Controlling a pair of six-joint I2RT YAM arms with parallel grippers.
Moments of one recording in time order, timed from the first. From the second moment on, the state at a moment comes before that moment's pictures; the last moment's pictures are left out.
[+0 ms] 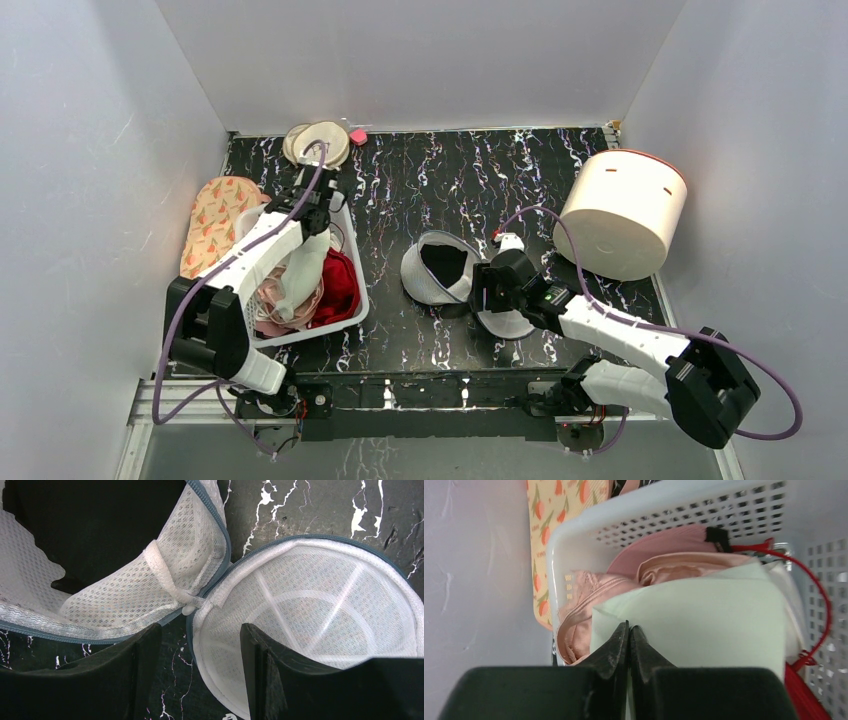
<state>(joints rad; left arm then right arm) -0.35 1.50 1.16 -0.66 -0.74 -0.01 0.71 1.09 0.51 -0.24 0.12 0.54</state>
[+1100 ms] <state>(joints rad) -0.21 1.18 0.95 -0.54 -0.60 -0.16 0.71 1.04 0.56 -0.27 0.13 0.54</state>
